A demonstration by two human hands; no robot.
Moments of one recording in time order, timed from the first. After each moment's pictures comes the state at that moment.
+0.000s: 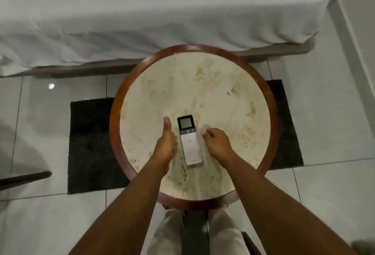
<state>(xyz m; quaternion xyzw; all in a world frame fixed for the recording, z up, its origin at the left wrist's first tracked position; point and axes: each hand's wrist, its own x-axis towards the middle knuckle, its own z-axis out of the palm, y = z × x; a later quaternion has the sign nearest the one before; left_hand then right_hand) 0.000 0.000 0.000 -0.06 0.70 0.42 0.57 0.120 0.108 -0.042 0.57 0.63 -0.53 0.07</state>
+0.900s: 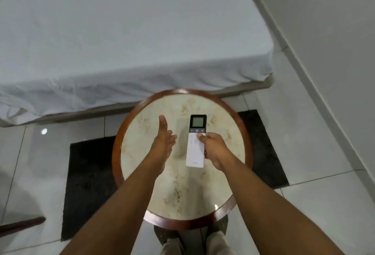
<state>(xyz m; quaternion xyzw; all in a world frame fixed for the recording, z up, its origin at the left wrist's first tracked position) -0.005 0.041 0.131 0.07 0.69 0.46 0.56 0.122 0.145 0.088 0.58 0.44 -0.68 -0.06</state>
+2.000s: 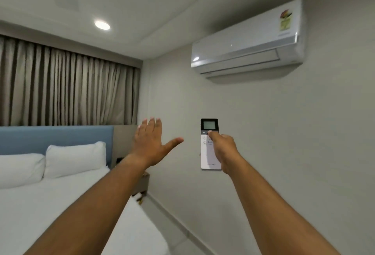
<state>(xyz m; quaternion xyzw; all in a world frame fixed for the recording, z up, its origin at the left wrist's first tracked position) 0.097 0.248 0.661 0.69 0.59 0.38 -0.17 0.314 0.252 0.675 0.47 0.51 -0.41 -0.59</state>
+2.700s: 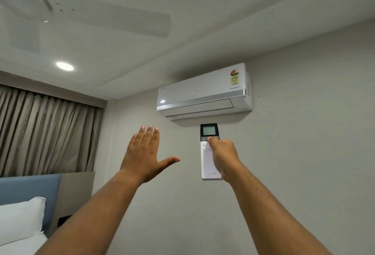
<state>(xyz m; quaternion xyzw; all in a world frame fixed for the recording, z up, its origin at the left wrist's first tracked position) 0.173 0.260 0.762 0.70 0.51 0.38 -0.32 0.395 0.215 0.787 0.47 0.50 -0.24 -0.68</state>
